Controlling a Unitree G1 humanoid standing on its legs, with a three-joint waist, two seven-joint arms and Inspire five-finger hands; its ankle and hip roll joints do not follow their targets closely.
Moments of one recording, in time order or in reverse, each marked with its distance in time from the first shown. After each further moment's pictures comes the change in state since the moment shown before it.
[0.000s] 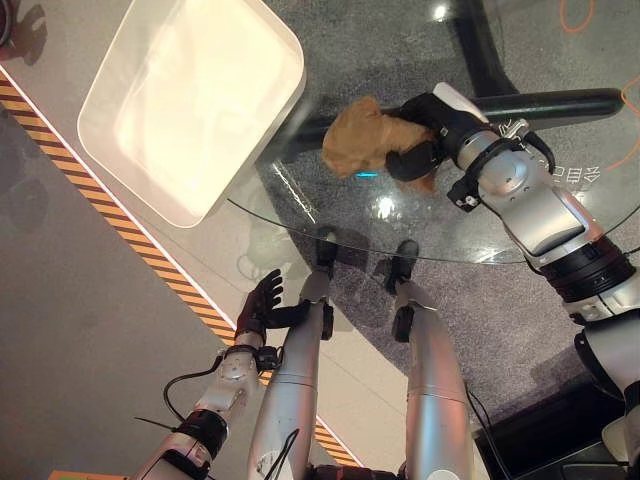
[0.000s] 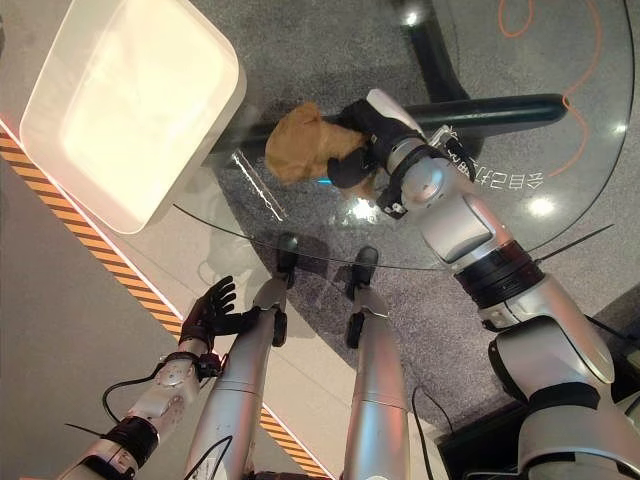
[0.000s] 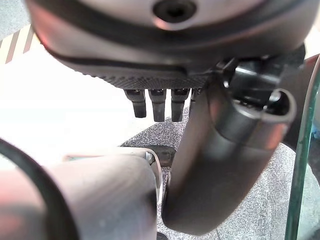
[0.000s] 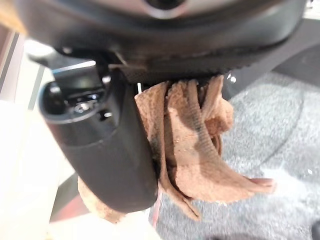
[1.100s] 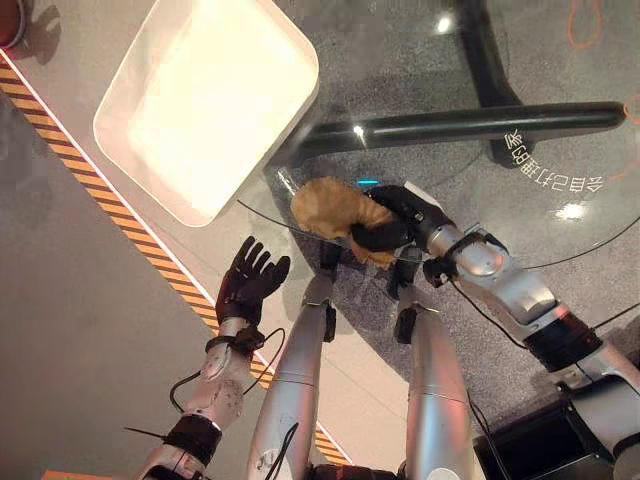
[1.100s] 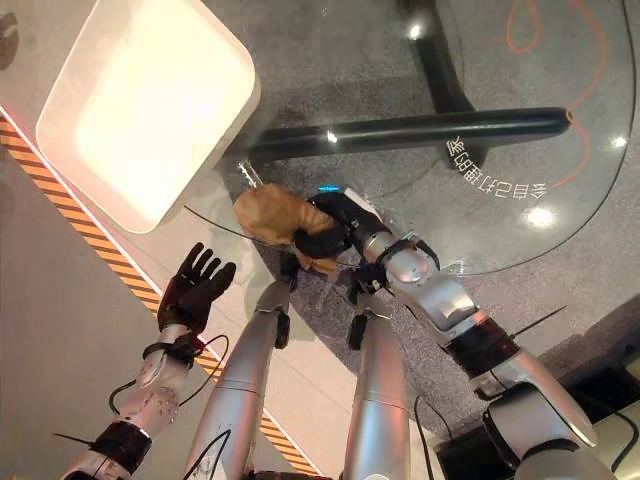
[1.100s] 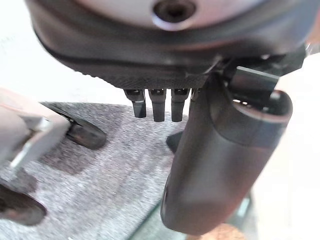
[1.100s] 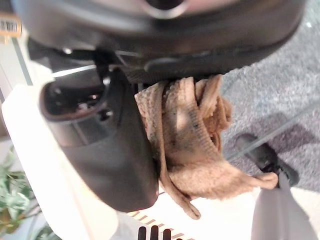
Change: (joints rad) left arm 0.128 0.034 0.132 -0.329 -0.488 -0.112 -0.158; right arm 0.445 0.052 -0.130 -0.108 0.428 -0.270 -0.117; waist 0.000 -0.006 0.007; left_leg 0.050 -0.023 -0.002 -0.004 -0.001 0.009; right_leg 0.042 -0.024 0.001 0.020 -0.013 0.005
